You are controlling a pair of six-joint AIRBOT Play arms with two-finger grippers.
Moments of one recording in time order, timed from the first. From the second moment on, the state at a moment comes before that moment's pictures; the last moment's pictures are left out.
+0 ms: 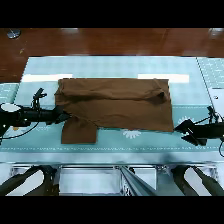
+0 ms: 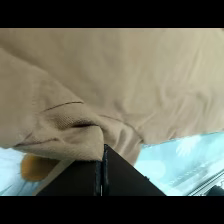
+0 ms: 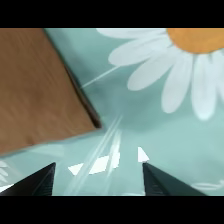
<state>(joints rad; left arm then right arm) 0.22 -1.15 0.56 0.66 -1.07 -1.13 -0.56 -0.93 0.47 -1.10 1.23 1.48</state>
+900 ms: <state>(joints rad) 0.24 -1.14 0.60 0.64 -1.09 -1.13 -0.25 -1.21 0.61 -0.92 1.04 1.46</state>
